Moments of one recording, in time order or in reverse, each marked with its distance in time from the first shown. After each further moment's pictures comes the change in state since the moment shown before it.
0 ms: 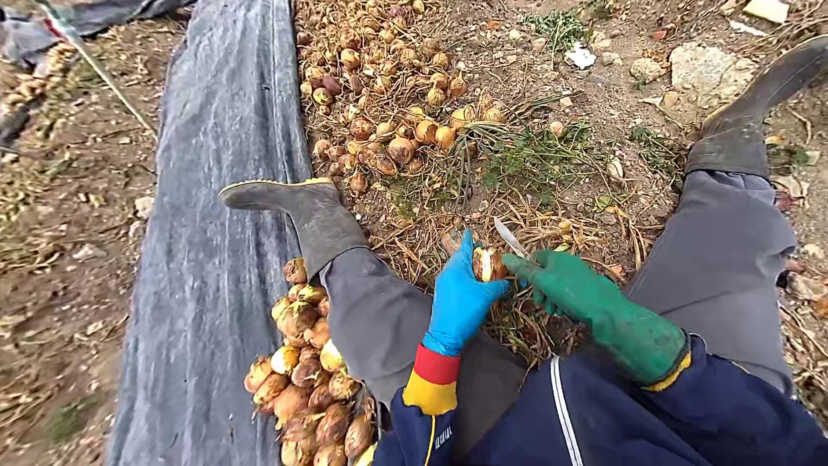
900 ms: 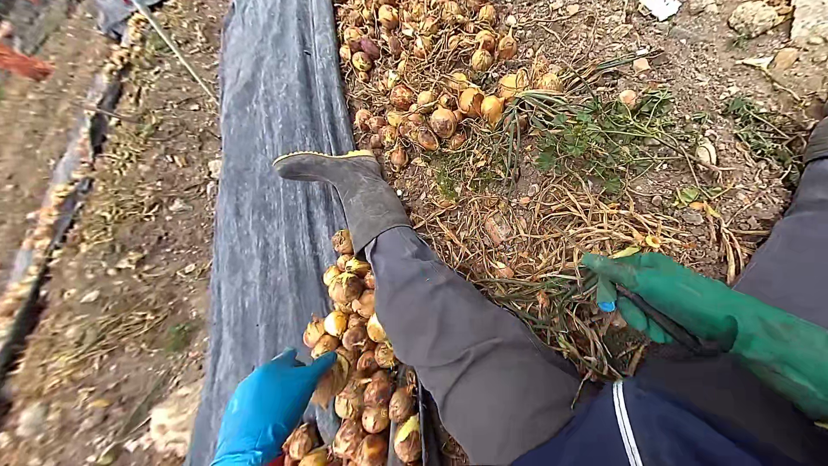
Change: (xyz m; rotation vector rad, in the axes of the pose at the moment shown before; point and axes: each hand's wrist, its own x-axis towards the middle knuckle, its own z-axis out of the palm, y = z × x) left_hand -0.114 -0.176 -0.237 0.596 0.137 -0.821; right_hand 0.014 -0.007 -0.033 0.179 -0.351 0.145
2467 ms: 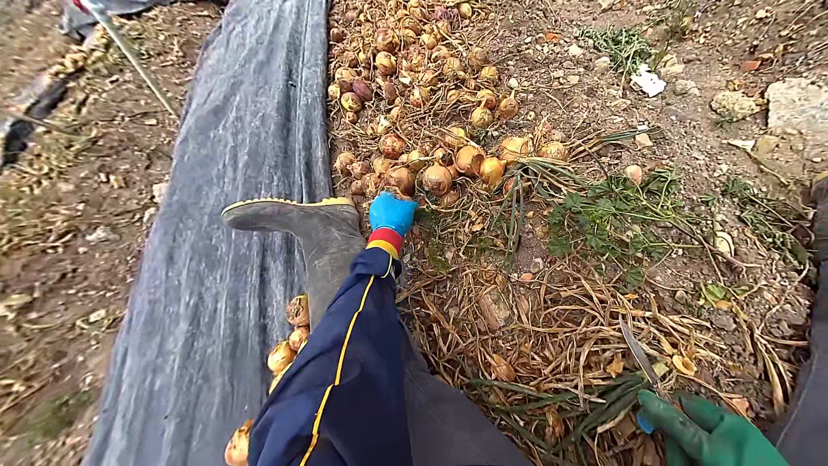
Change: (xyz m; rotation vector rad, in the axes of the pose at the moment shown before) left_hand 0.168 0.407 -0.056 -0.284 -0.111 0.164; right_hand 0.015 0.059 0.002 0.084 0.391 0.023
